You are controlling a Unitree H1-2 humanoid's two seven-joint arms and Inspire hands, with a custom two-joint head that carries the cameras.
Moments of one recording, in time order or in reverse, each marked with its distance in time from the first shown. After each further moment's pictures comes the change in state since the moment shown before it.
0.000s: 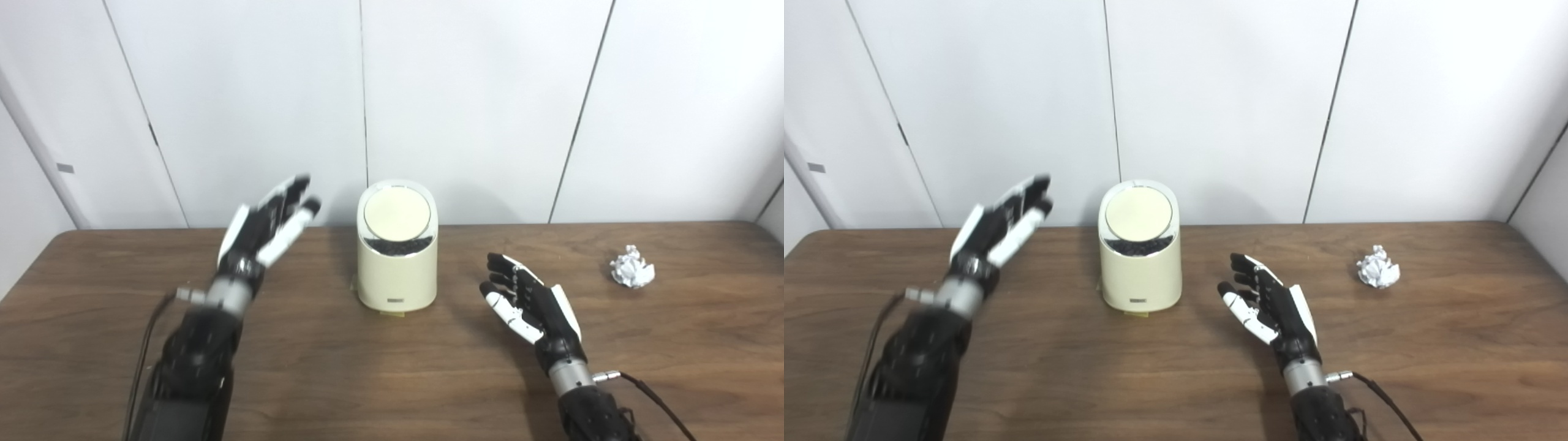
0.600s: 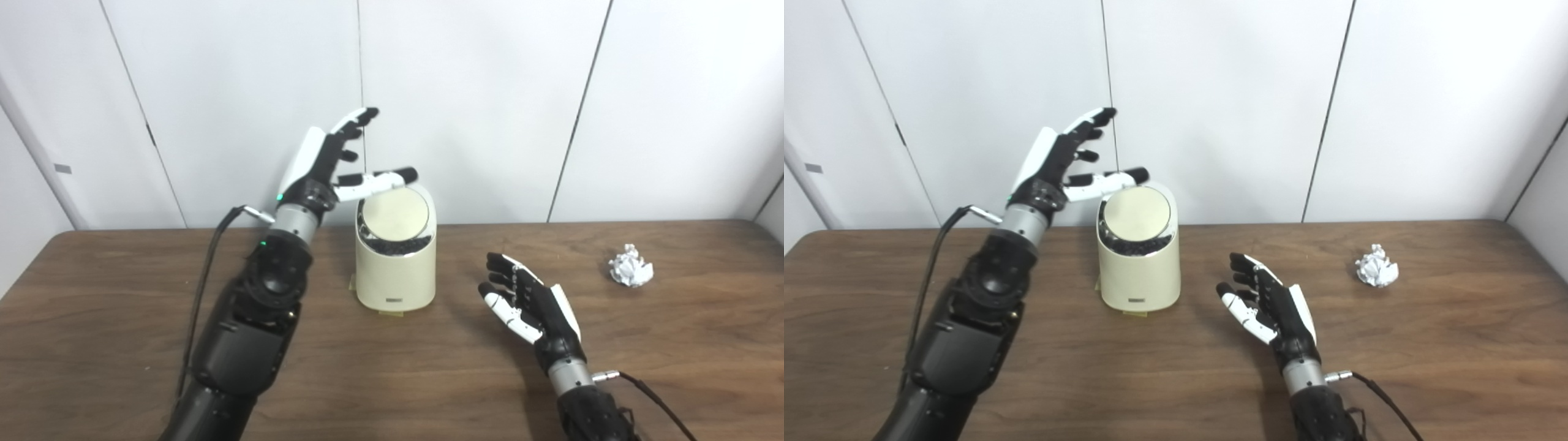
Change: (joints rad) left arm -0.185 -0.028 -0.260 0.129 0.392 -0.022 0.094; right arm 0.000 0.001 0.001 0.005 -0.003 -0.013 -0.005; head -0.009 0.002
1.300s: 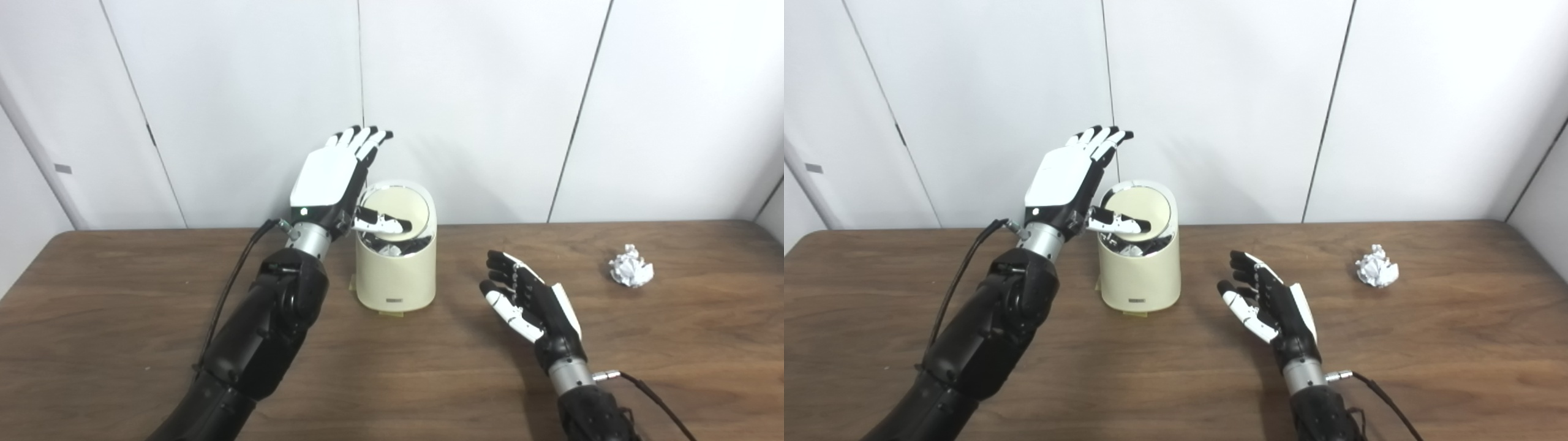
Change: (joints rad) left arm -0.008 0.043 -0.095 0.191 0.305 -0.172 0.132; right arm 0.002 0.001 -0.005 -0.009 0.026 -0.003 0.007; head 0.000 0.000
